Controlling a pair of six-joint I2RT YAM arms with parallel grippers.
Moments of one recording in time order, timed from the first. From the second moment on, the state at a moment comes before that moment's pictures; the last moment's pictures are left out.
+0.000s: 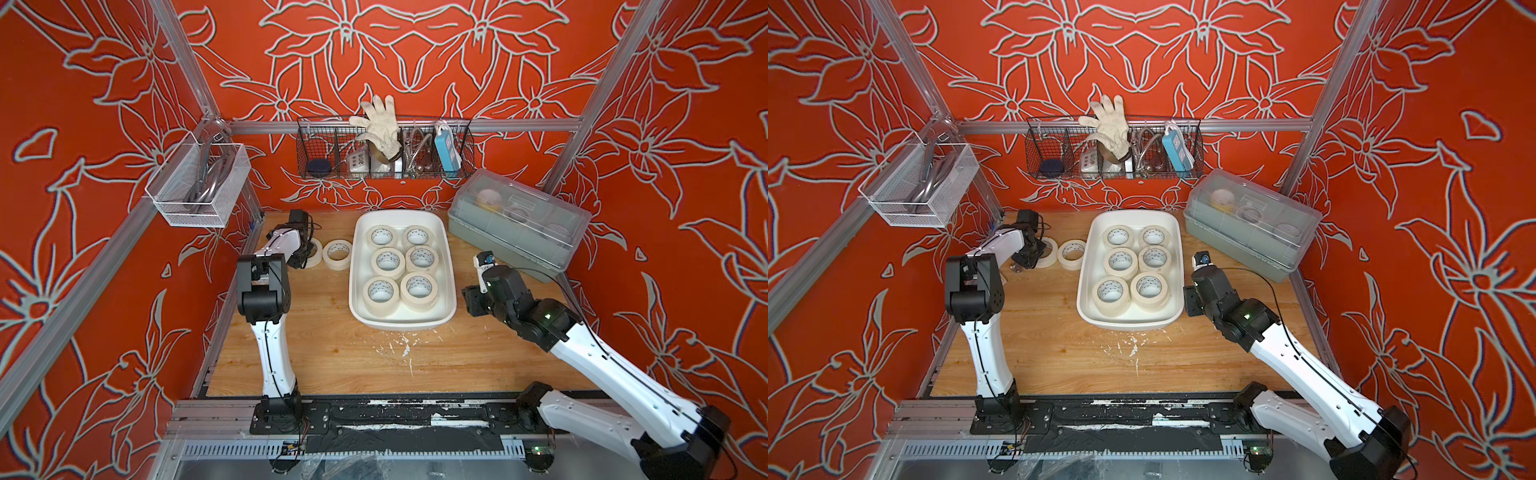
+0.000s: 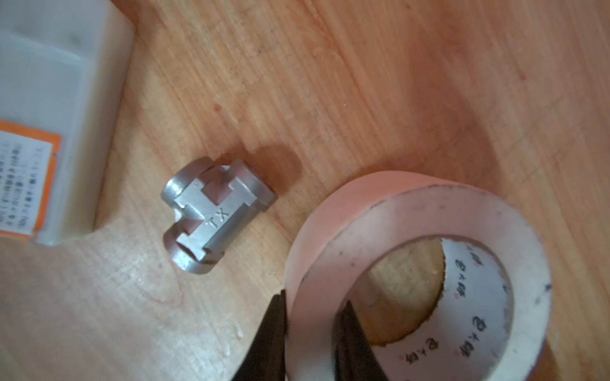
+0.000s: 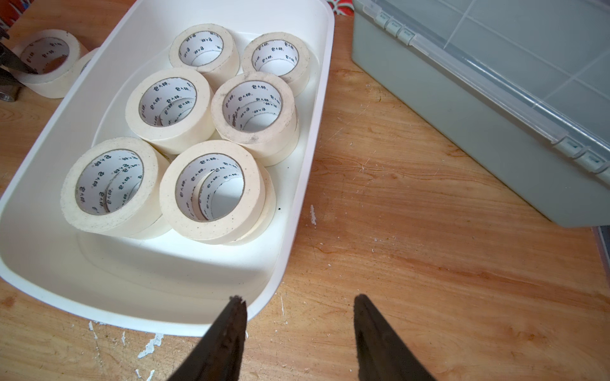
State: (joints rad) left arm 0.12 2.14 1.66 -0.71 -0.26 -1.00; right arm 0.66 0.96 0.91 -0.71 0.30 0.32
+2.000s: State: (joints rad) left arm -0.29 1.21 1.17 -0.87 -0.01 -0.61; right arm 0.61 1.32 1.14 -0.61 0.12 0.45
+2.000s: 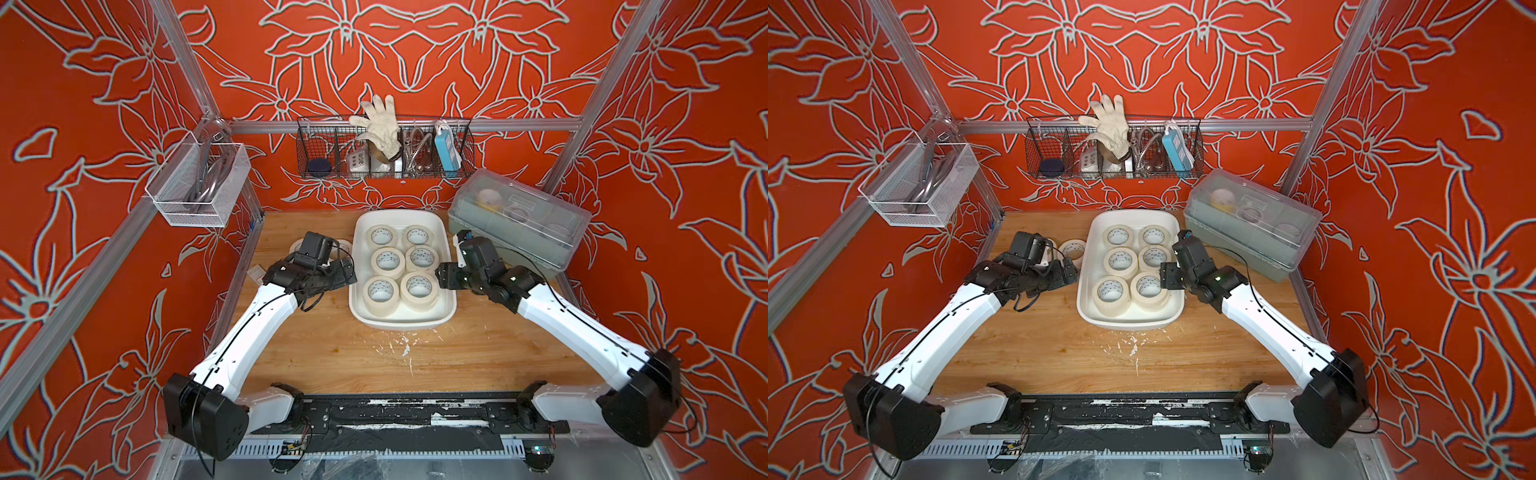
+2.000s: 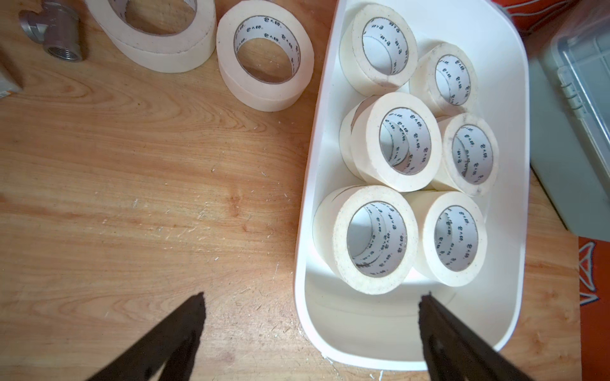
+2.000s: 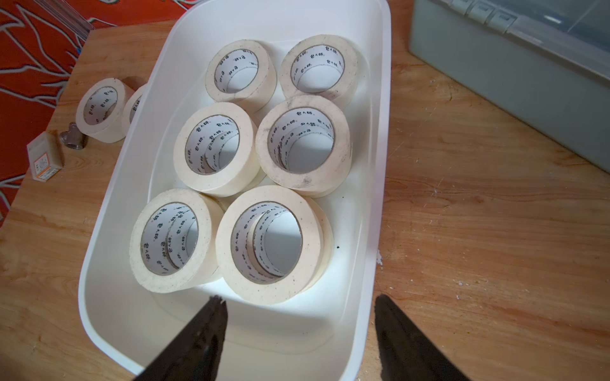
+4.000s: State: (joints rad) left arm -0.29 1.17 1.15 -0.89 -0.01 -0.58; right arm 0.49 2.09 1.74 -0.81 0.11 0.80
